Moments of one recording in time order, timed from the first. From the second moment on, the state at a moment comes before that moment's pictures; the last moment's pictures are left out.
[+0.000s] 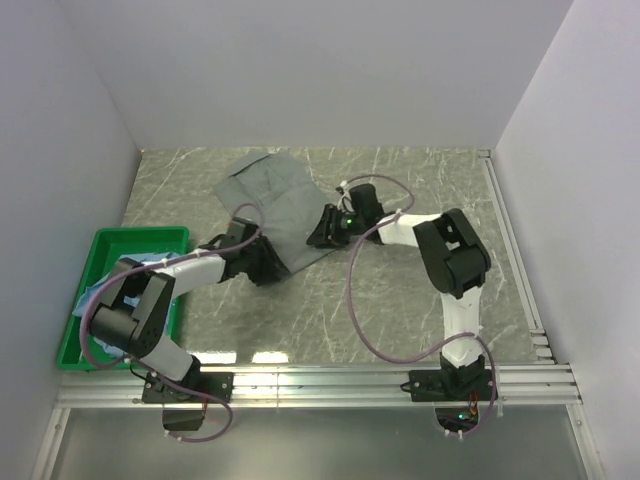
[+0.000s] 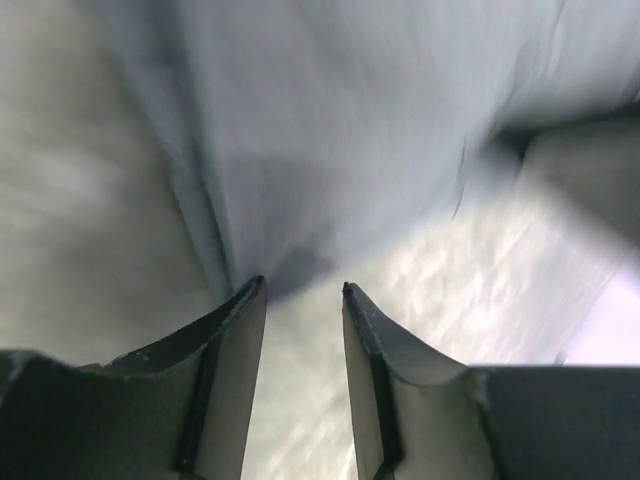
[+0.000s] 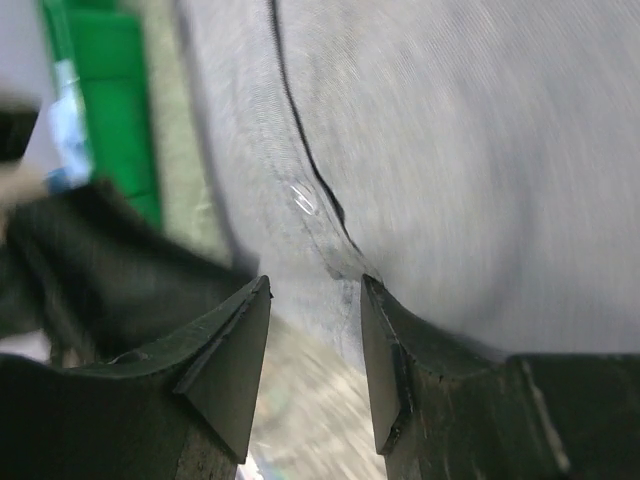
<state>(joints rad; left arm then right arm) -0.35 1.55 0.70 -0.06 0.23 -0.93 0.48 2.09 1.21 0.19 -0.65 0.75</state>
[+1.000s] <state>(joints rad) -0.22 1.37 1.00 -0.38 -0.13 -0.62 0.77 2.07 1.47 -0.32 -0.28 0.51</state>
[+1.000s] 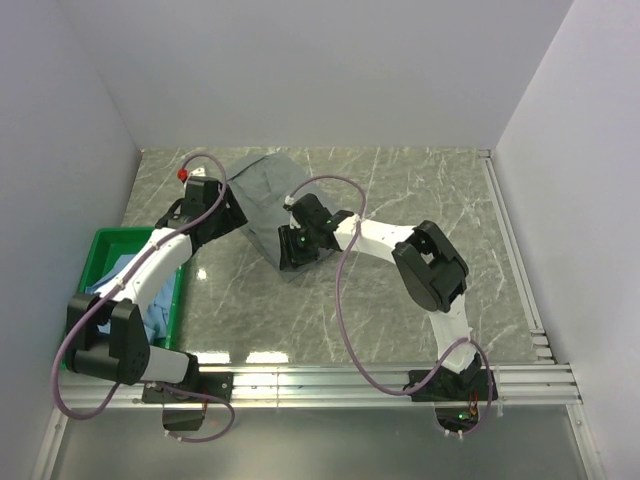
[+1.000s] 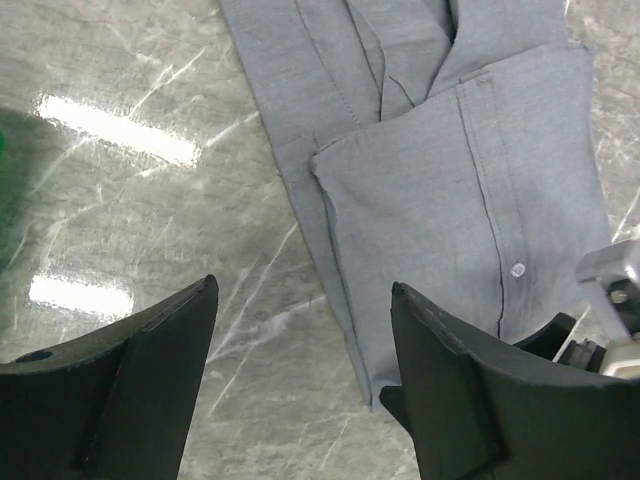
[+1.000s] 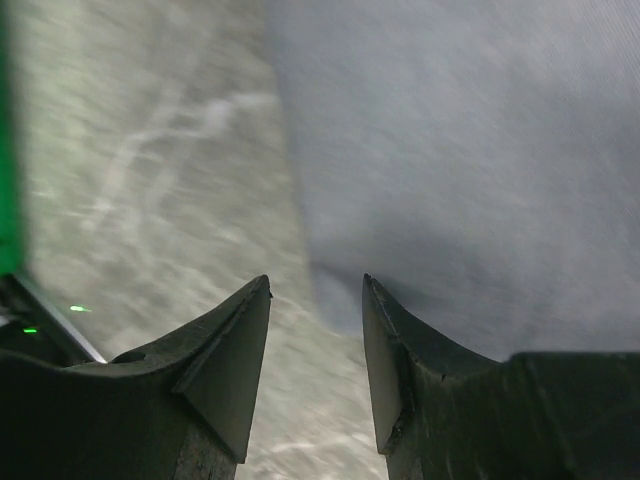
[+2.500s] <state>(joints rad) -0.23 1.90 1.21 -0.31 -0.10 -0.71 0.51 1.62 1.07 -0.47 -0.22 0.44</state>
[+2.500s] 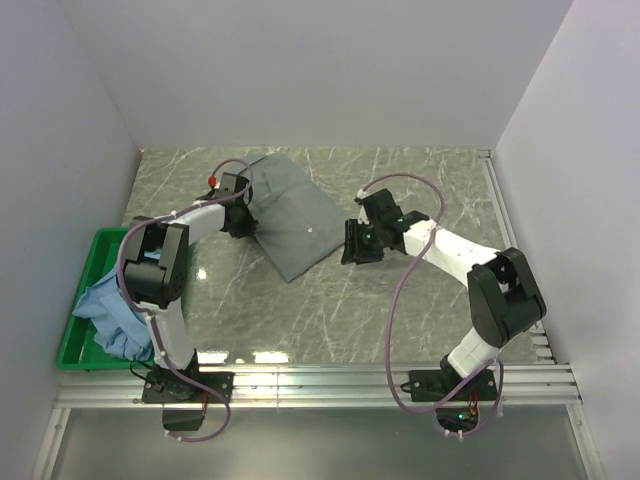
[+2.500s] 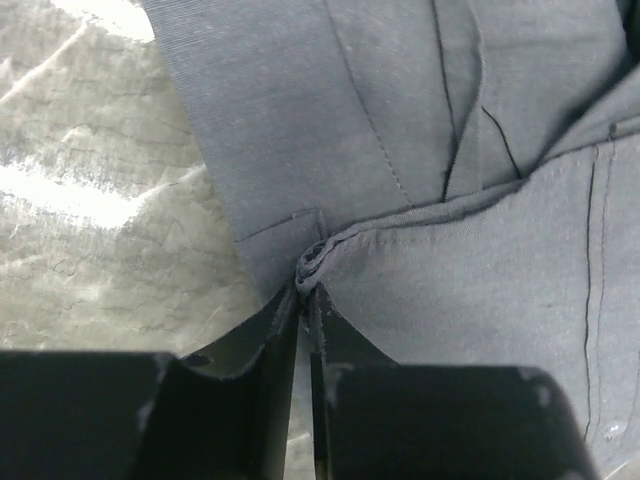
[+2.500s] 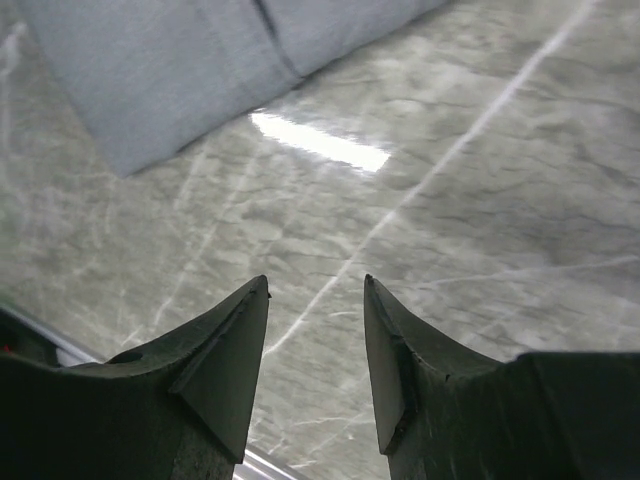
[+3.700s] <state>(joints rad) -0.23 1.85 1.11 -0.25 -0.13 -0.83 0.57 1.89 0.82 0.41 -0.29 1.32</state>
